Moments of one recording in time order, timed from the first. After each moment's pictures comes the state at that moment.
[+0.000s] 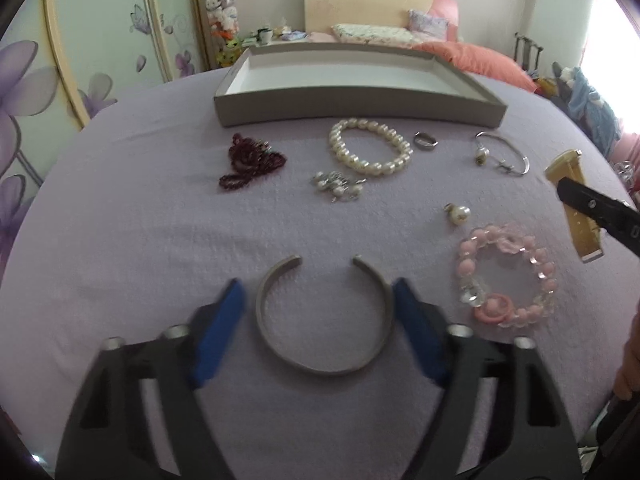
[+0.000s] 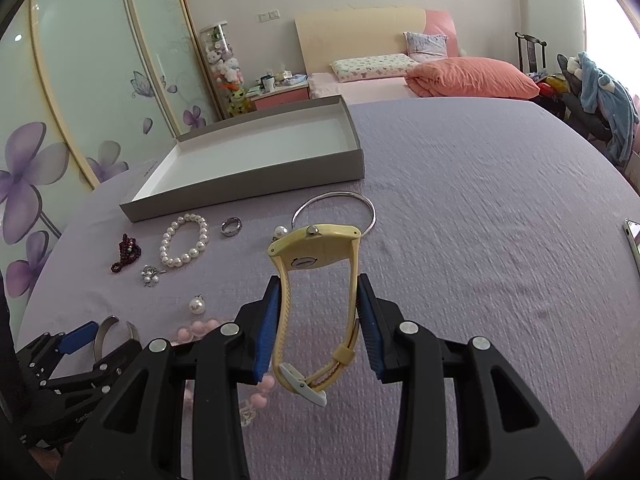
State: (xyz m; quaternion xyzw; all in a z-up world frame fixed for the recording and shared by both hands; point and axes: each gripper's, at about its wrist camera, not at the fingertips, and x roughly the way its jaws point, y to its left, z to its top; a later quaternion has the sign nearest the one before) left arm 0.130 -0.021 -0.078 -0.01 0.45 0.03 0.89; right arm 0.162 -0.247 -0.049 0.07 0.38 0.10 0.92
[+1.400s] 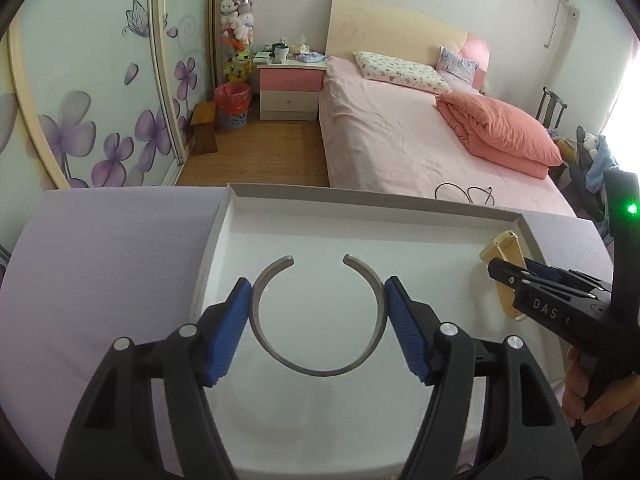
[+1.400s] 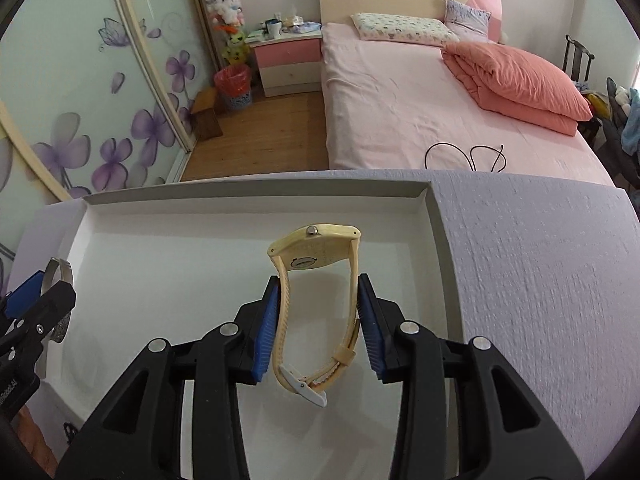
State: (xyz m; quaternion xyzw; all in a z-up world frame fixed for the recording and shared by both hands) left arm 0.409 0.040 -0.024 -0.08 0.43 0.05 0.90; right arm 0.450 -0.169 -0.050 0.00 0.48 0.11 0.87
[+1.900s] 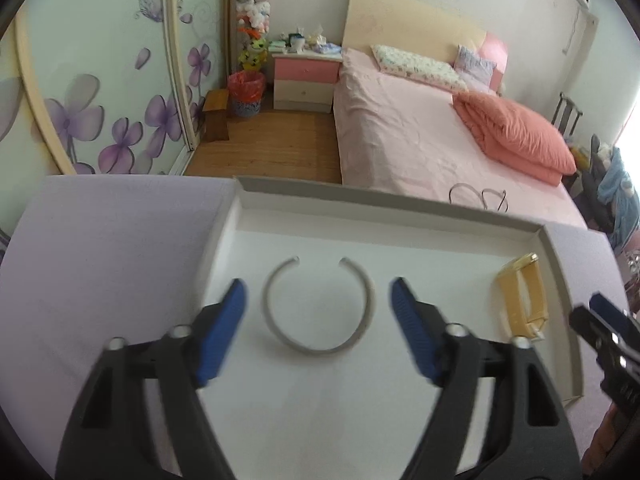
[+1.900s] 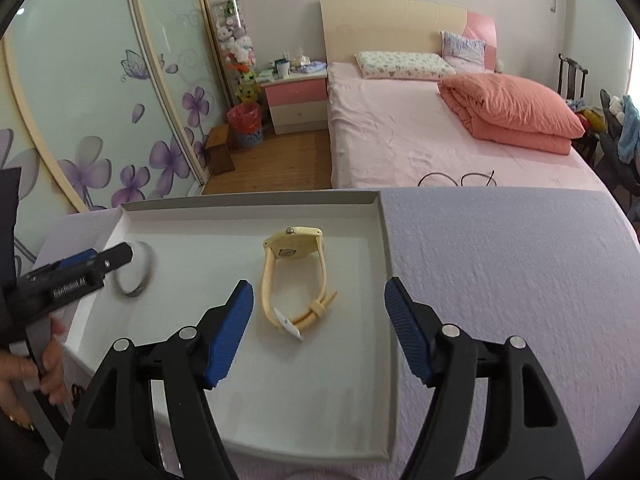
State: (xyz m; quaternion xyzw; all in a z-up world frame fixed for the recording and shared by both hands) left arm 0.412 0.048 -0.031 -0.10 0.43 0.07 0.89; right arm 0.394 -0.213 -0.014 0.02 0.40 0.14 0.91
